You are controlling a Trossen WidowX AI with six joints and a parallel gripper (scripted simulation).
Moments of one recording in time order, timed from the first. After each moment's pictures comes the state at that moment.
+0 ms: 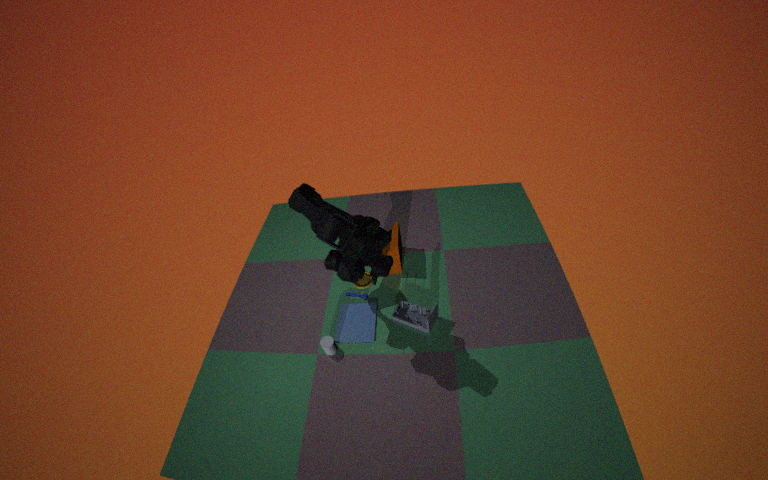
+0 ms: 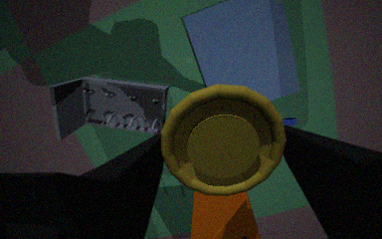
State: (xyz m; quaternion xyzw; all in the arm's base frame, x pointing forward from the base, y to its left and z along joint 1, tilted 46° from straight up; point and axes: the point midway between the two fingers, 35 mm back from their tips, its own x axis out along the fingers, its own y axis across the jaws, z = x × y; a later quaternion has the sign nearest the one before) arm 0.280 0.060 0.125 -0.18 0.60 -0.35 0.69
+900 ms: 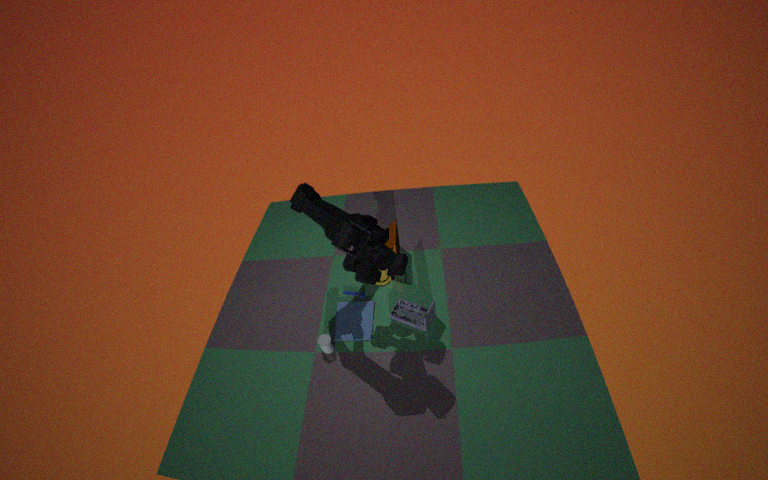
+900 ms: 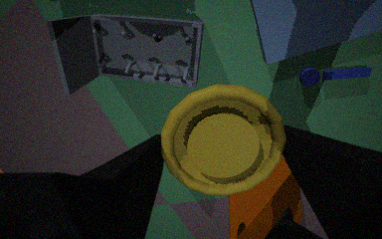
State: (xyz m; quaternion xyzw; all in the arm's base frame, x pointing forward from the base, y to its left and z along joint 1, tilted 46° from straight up) arm 0.249 0.071 0.060 -0.10 0.67 -0.34 0.65
